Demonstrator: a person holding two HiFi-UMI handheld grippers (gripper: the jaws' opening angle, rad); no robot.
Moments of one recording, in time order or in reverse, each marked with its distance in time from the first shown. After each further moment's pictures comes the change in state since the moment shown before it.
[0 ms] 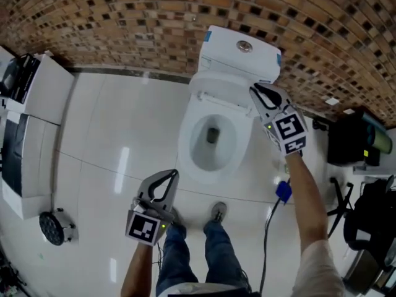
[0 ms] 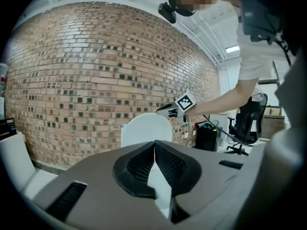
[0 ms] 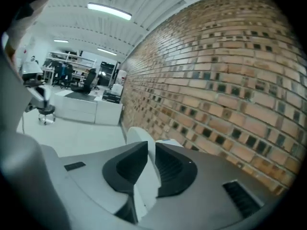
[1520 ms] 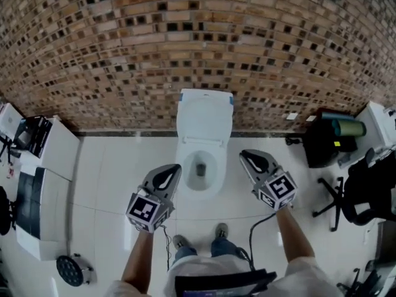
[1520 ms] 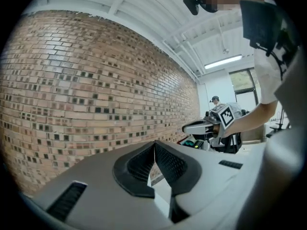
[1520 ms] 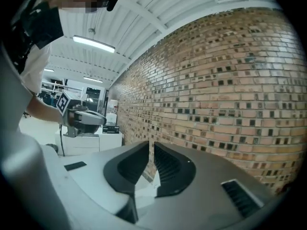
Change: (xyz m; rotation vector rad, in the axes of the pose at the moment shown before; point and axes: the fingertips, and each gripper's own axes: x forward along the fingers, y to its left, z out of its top) left arm -0.064 -0.049 0.216 0.059 -0.127 -0.216; right arm -0.280 0.086 0.138 0.254 -0.190 -0.059
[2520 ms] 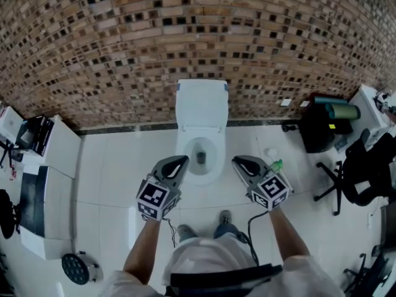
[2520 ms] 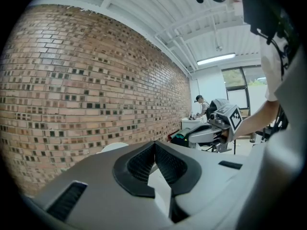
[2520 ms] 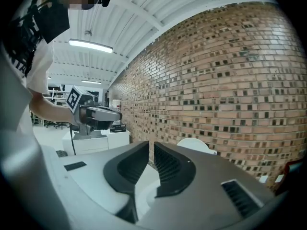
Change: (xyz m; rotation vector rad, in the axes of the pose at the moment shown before) left arm -0.044 -0.065 -0.018 0.015 0.063 -0.081; right arm -0.059 0.104 -0.043 0.087 0.044 0.003
